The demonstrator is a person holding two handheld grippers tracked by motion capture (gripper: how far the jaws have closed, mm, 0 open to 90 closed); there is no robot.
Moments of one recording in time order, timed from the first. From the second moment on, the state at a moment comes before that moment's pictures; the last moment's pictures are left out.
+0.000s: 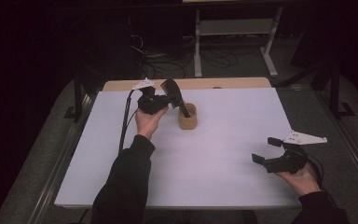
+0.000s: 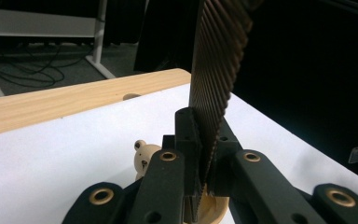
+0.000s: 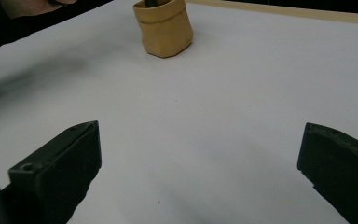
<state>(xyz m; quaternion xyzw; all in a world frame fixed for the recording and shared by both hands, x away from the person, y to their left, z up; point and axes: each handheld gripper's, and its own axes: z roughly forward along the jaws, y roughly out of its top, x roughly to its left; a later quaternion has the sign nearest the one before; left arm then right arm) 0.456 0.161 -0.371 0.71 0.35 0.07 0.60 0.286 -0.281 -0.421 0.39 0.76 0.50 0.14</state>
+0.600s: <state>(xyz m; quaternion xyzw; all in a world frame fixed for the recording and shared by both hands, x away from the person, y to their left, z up) 0.446 0.181 -0.377 0.69 0.34 0.06 0.64 0.286 -0.280 -0.420 0.39 0.76 0.50 0.14</state>
